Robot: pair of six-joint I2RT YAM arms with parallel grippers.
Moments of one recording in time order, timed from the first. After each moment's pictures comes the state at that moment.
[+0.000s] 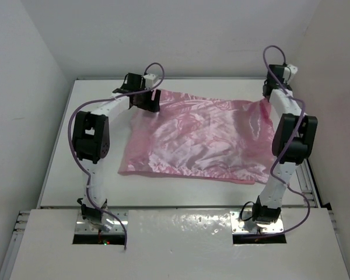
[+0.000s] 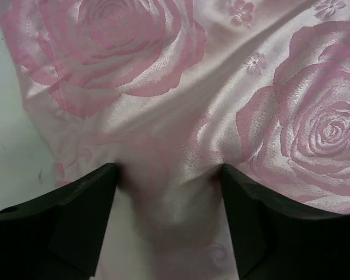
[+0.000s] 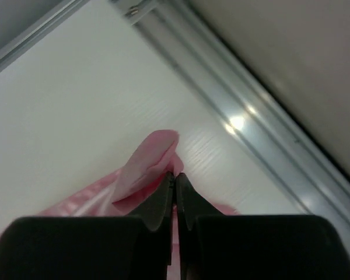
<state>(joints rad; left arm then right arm) -0.23 2.10 1.66 -0.37 0.27 0.14 -0.13 2.06 1.64 -0.29 0.46 0.35</state>
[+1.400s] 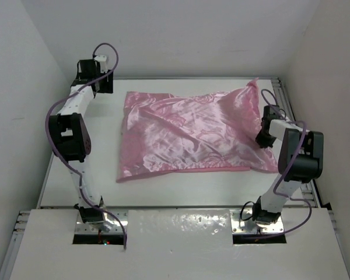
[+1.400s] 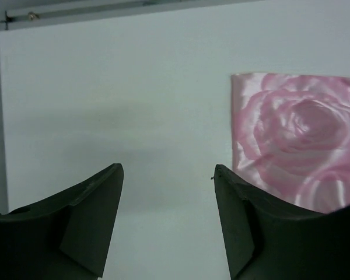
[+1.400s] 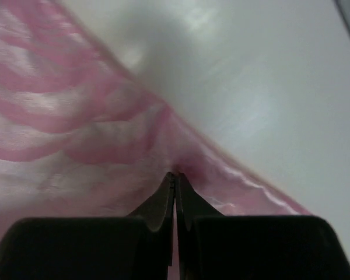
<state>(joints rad) 0.09 2.04 1.77 -0.37 0.08 0.22 -0.18 1.81 0.99 -0.37 0.28 0.43</state>
